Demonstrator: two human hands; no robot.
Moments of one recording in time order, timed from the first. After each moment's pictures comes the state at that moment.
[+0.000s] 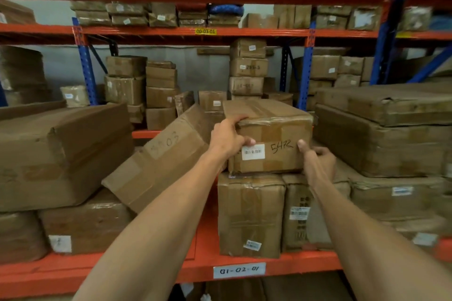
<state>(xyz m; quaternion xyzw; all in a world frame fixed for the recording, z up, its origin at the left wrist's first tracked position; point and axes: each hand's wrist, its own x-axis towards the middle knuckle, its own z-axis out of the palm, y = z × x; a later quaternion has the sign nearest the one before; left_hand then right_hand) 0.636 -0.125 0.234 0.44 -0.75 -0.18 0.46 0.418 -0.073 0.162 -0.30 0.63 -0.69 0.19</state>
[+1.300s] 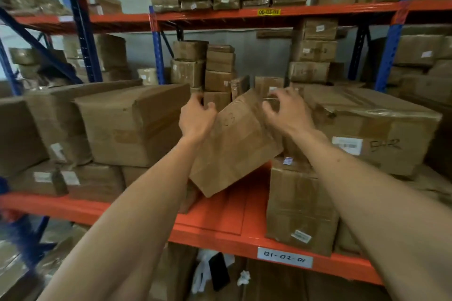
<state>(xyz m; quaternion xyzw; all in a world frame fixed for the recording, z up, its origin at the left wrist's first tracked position) 0.810 -0.116 0.225 0.59 -0.54 -0.05 0.59 0.581 -0.119 0.247 -0.73 0.52 -0.43 -0.07</state>
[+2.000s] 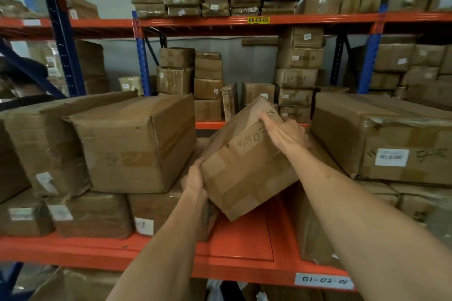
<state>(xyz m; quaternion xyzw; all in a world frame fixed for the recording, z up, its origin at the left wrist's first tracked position) 0.898 -0.179 0.107 0.46 -0.16 -0.55 0.68 0.691 -0.154 0.229 -0.50 0.73 -0.44 0.13</state>
